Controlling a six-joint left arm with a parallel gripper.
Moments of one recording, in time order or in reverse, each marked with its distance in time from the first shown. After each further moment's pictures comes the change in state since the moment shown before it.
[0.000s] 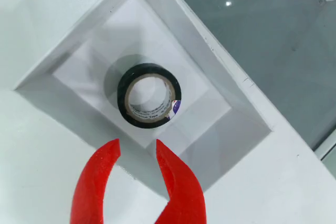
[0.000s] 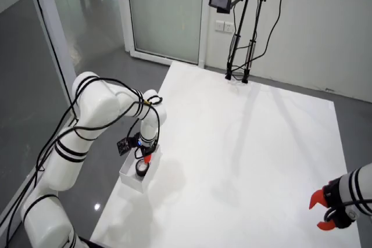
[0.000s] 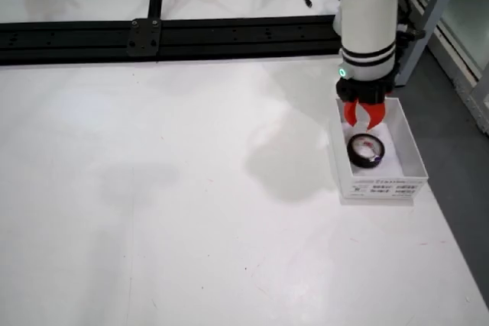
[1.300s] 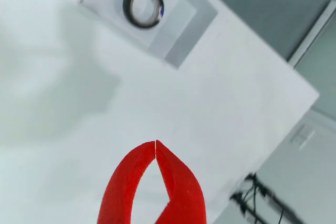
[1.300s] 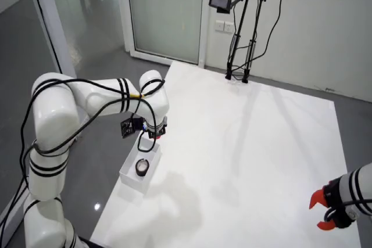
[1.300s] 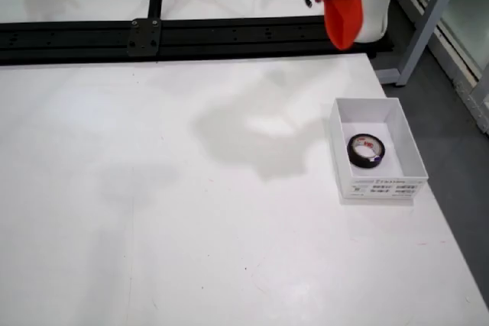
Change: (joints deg) arm -14.9 -20.6 -1.2 3.9 11.1 -0.2
